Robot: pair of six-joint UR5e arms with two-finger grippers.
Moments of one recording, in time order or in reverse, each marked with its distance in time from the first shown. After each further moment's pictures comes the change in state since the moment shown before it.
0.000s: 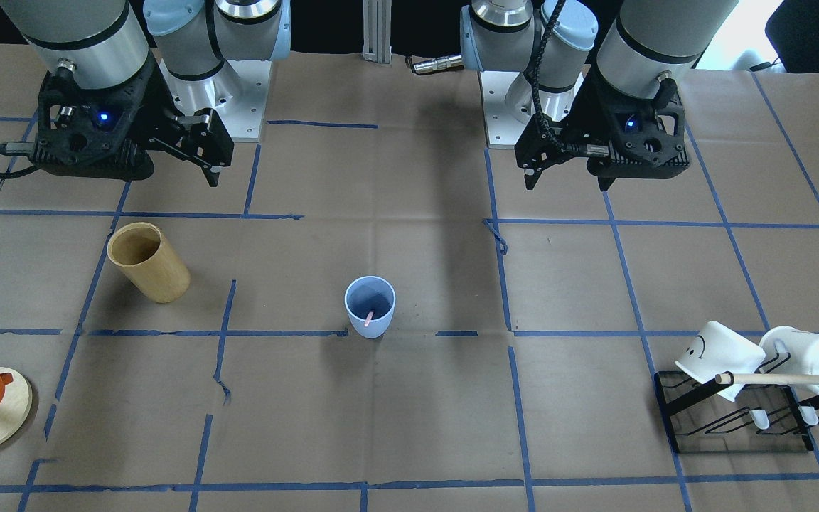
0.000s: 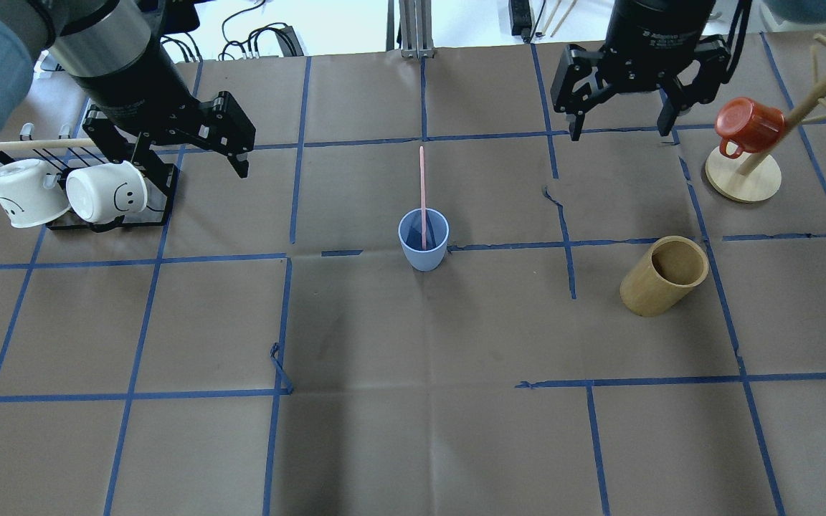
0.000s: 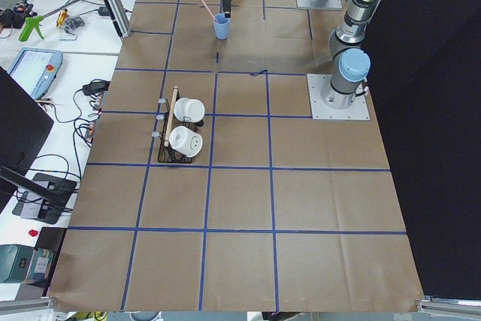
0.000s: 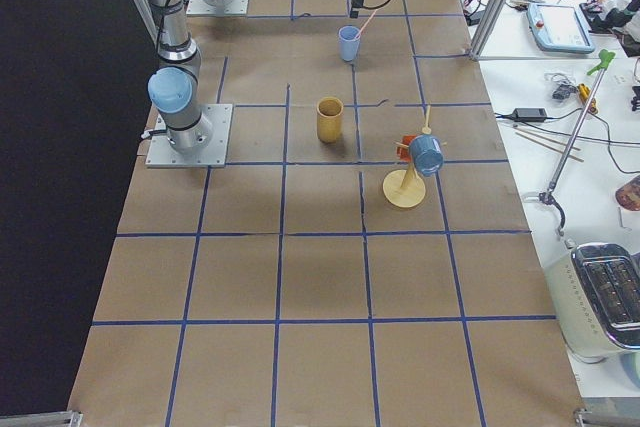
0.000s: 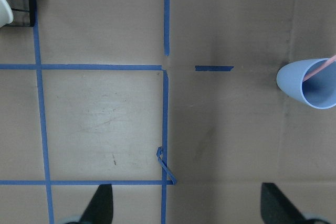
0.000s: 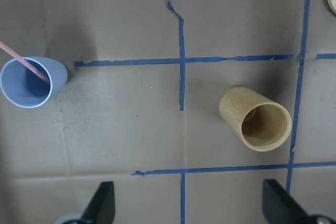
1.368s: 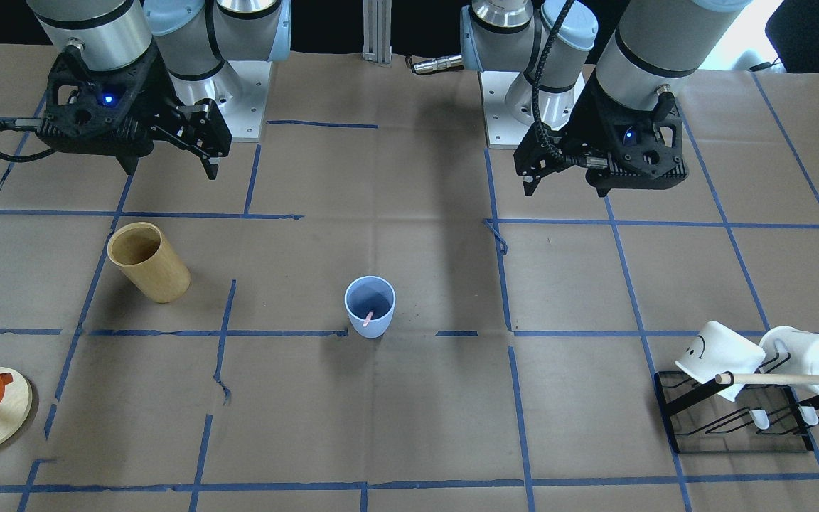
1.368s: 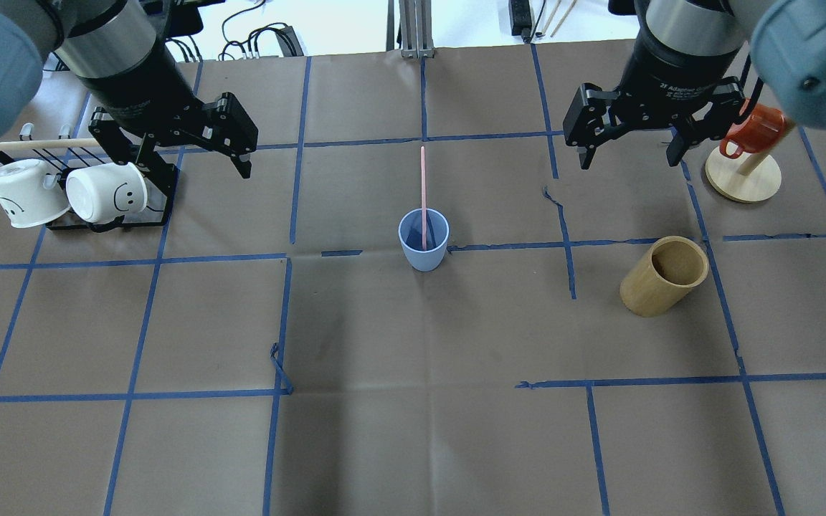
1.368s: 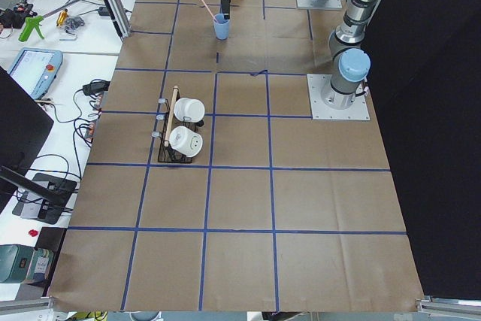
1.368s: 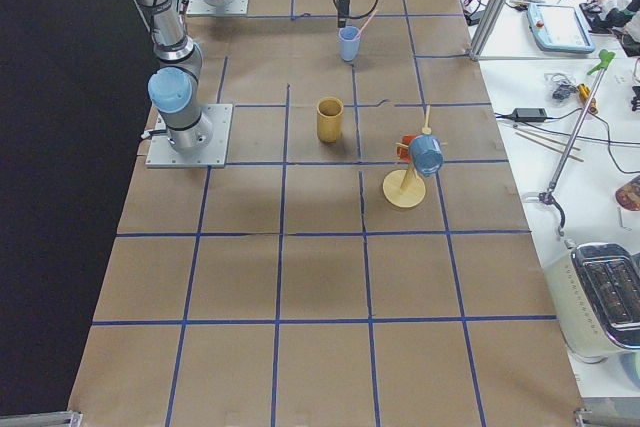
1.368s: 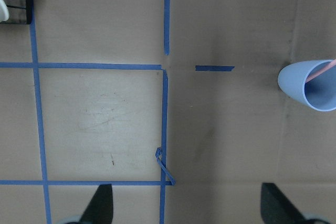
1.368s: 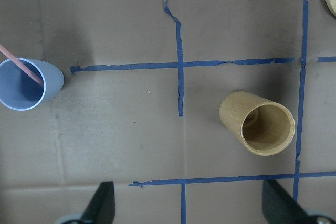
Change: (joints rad) left arm 0.000 -0.020 0.001 0.001 -0.002 -0.007; right arm -0.008 -0.076 0.116 -0.112 0.007 -0.004
